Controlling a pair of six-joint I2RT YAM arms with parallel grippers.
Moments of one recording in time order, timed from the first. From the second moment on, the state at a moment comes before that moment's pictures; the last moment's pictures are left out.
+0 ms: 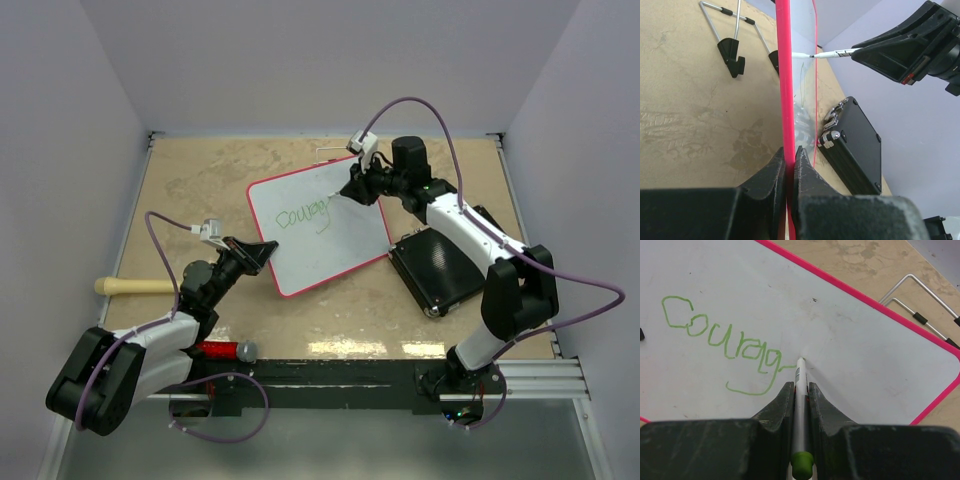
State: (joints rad) left arm -0.38 1.09 0.12 0.99 0.20 -0.81; right arm 0.40 1.62 1.29 -0.15 -0.54 -0.22
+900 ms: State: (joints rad) left arm -0.38 1.10 0.12 1.00 0.20 -0.81; right arm 0.40 1.58 1.22 -0.20 -0.58 -0.27
